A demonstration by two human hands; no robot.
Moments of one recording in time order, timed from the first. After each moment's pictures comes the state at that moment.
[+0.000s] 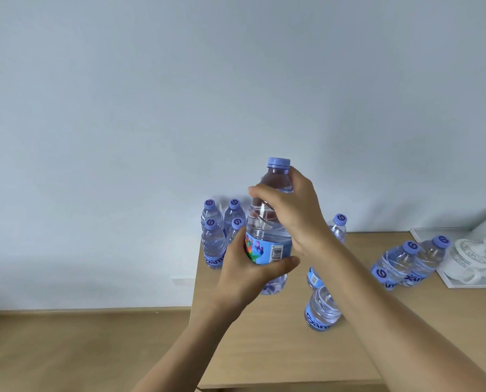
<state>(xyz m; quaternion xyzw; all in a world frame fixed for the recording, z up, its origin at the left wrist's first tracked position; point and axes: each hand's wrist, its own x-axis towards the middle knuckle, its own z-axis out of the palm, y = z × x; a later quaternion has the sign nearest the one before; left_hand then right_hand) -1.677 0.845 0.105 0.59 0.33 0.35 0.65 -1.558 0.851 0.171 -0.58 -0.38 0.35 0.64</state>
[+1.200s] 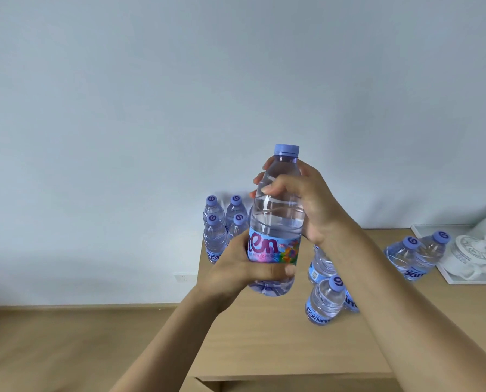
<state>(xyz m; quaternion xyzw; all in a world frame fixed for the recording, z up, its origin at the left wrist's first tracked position) -1.697 0.844 0.125 0.59 0.25 0.23 0.73 -1.541 0.839 0.185 -0.43 -0.40 0.51 0.63</state>
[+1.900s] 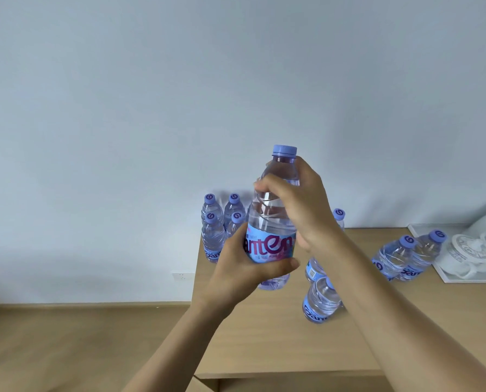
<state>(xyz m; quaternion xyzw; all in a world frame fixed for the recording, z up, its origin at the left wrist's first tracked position) -1.691 0.830 0.123 0.62 0.34 0.31 0.64 -1.561 0.830 0.183 -0.52 -0.41 0.35 0.66</state>
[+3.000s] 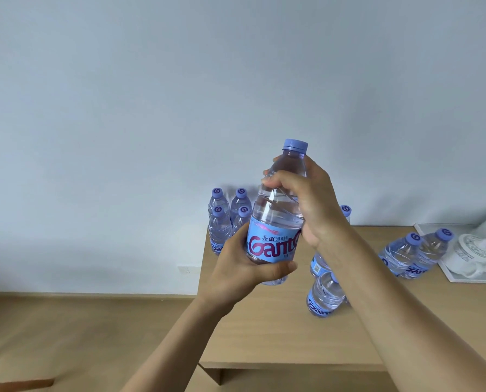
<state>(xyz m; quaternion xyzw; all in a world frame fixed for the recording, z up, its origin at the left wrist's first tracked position) -1.709 0.824 0.116 0.62 0.30 0.32 0.65 -1.562 0.826 0.182 -0.49 -0.39 0.41 0.67</state>
